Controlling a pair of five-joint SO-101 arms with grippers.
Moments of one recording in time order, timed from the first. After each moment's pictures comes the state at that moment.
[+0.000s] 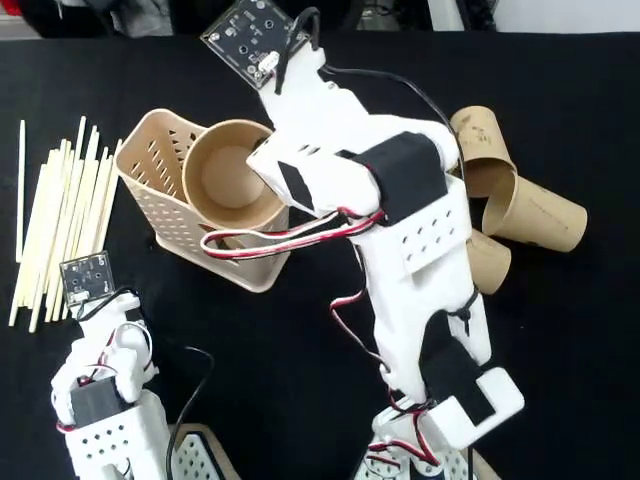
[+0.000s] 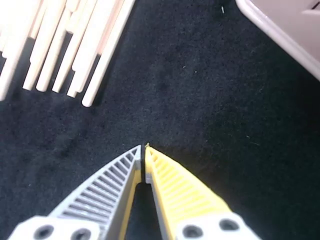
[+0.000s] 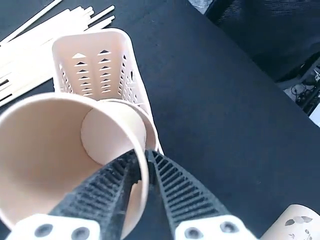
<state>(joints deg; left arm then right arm) -26.6 -103.7 96.4 72.3 -4.1 -31.5 0.0 -44.5 99.1 16.8</state>
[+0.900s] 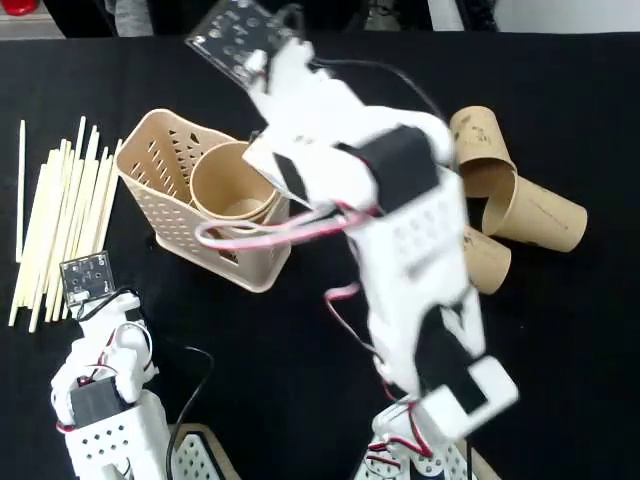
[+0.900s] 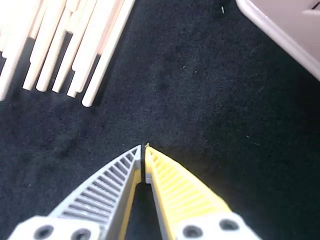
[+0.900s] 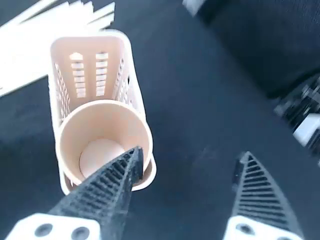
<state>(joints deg) -26.6 -103.7 96.4 72.3 -4.1 -31.1 0.2 -49.5 99.1 21.7</state>
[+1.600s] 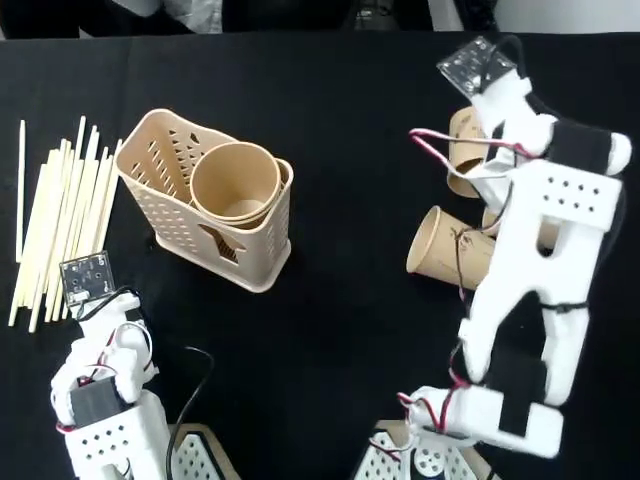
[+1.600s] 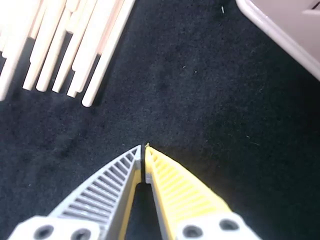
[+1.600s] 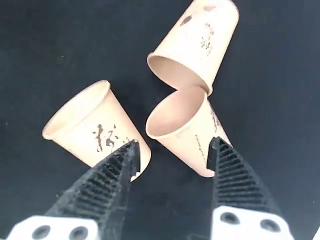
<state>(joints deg) -26.6 -103.7 96.4 72.3 -4.1 16.6 -3.2 -10.7 88.8 49.5</state>
